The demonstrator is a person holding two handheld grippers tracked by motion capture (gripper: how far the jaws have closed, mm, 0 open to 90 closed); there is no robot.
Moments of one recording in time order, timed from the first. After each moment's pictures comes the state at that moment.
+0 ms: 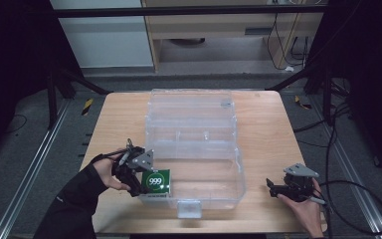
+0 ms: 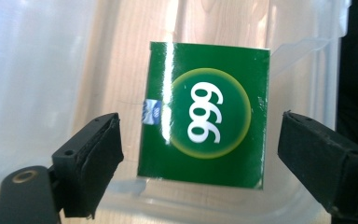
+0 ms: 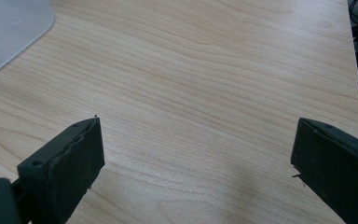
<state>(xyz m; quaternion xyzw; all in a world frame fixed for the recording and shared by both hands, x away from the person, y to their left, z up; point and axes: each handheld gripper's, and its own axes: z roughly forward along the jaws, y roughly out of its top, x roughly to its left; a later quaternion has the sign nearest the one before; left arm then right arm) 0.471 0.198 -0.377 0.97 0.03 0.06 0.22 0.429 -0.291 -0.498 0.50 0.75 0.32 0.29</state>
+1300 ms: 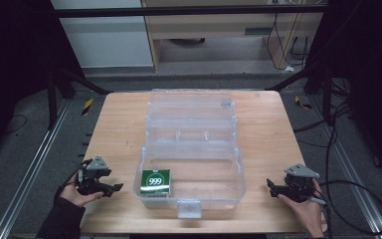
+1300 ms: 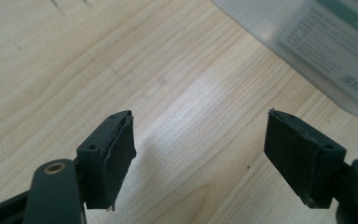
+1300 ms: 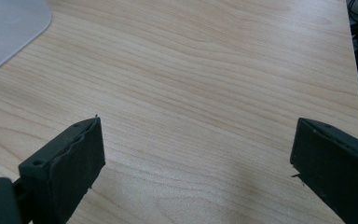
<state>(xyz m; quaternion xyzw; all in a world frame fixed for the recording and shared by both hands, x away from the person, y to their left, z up) 0.460 0.325 -0.467 0.88 0.36 0.12 0.29 0.428 -0.292 -0.499 0.51 0.75 0.32 0.29</state>
